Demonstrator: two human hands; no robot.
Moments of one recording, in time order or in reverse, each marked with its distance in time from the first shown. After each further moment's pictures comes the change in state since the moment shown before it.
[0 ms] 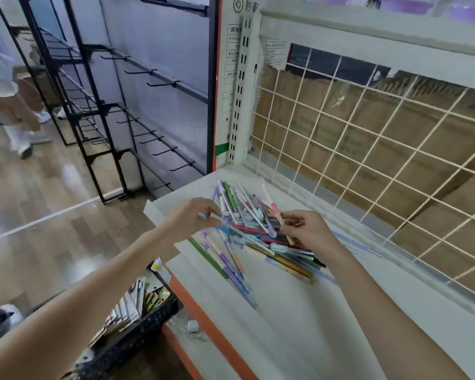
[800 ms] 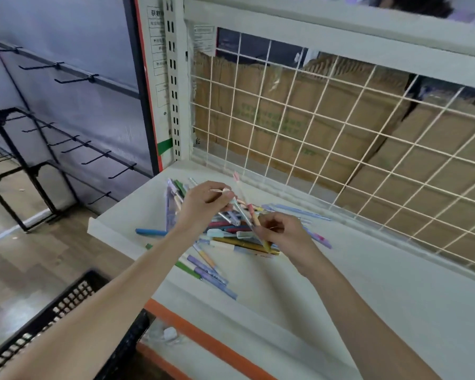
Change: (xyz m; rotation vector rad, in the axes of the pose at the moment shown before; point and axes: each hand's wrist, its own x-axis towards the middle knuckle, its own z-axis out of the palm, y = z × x) left_hand 0.027 0.087 0.049 -0.759 0.091 -0.123; right_hand -0.065 0.008 0.004 0.242 0.160 0.053
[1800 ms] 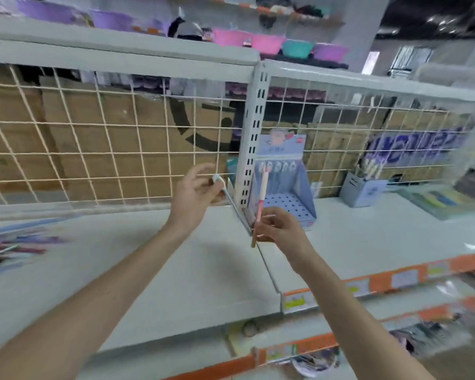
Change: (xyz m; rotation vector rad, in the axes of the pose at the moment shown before) left_hand -0.217 0.090 0.445 -0.200 -0.614 0.232; right_hand -0.331 0.112 -0.361 0.222 0.730 0.025
